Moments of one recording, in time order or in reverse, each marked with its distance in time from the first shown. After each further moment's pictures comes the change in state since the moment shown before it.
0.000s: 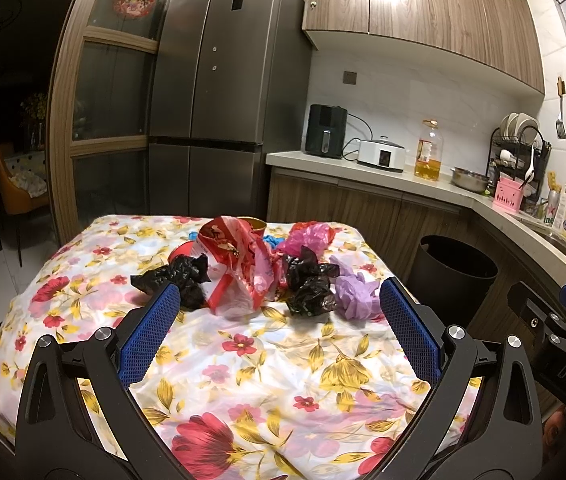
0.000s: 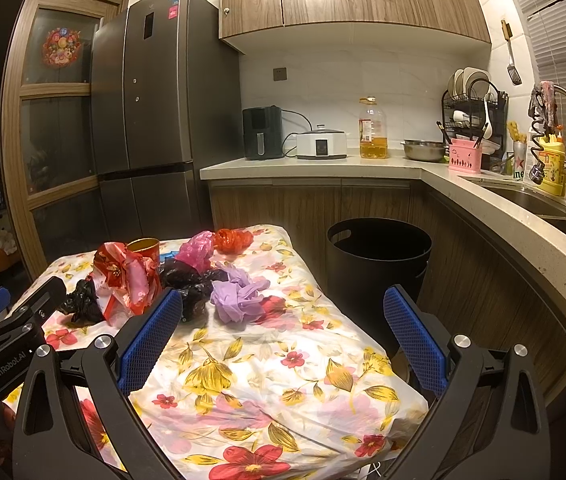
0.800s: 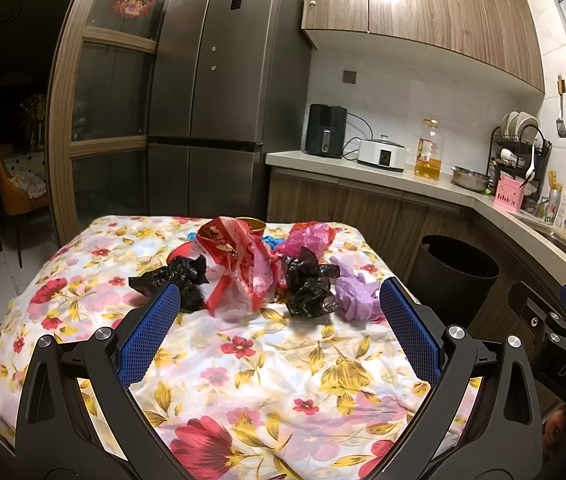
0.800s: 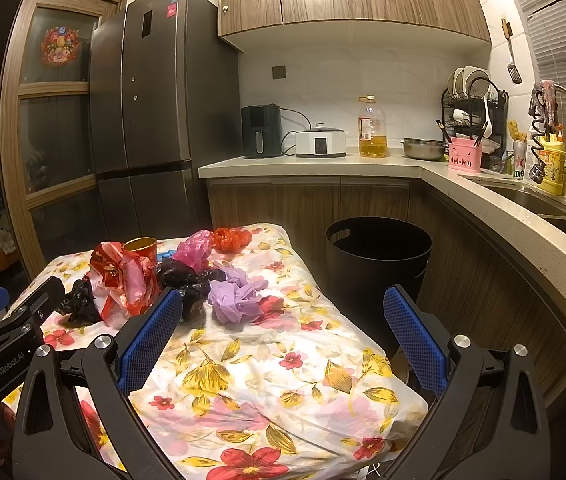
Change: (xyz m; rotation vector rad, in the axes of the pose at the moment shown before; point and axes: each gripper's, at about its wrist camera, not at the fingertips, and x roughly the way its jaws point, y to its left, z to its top) left arm 0.001 0.000 0.000 0.000 -0.002 -0.002; right arm 0.002 -0.001 0.001 0.002 0.002 0.002
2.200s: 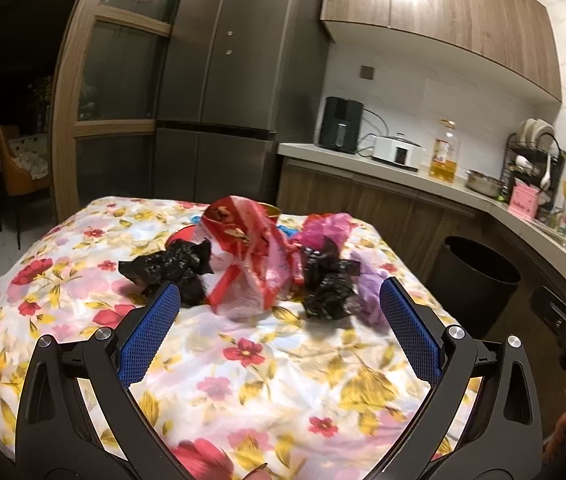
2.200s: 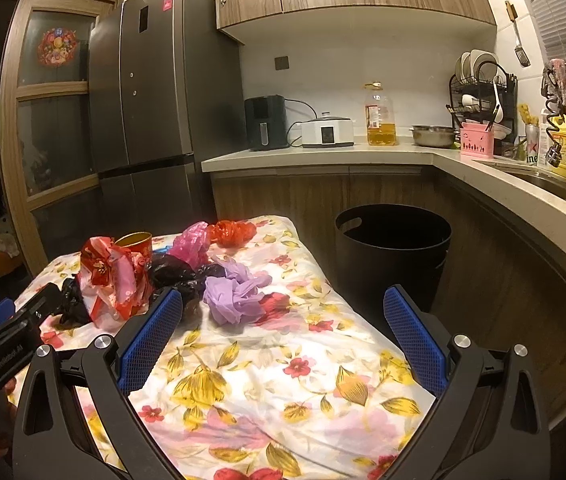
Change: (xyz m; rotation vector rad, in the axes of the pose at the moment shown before) left arm 0.057 0.020 -0.020 -0.058 0.009 0.031; right arm 0.050 -0.007 -0.014 0.026 0.016 0.042
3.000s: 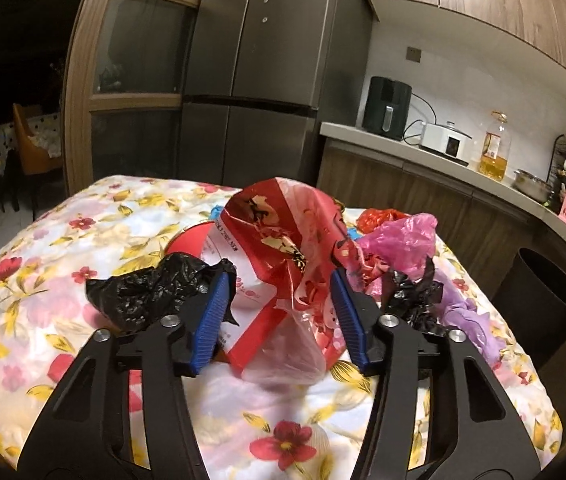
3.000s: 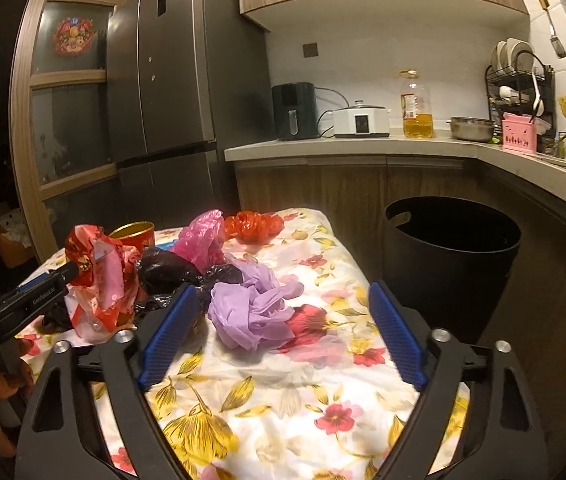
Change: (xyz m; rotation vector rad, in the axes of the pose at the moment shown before) left arm 0.132 0.032 0.009 -0.051 0.072 0.114; right arm 0.097 0.011 -0.008 -0.032 0.039 0.102
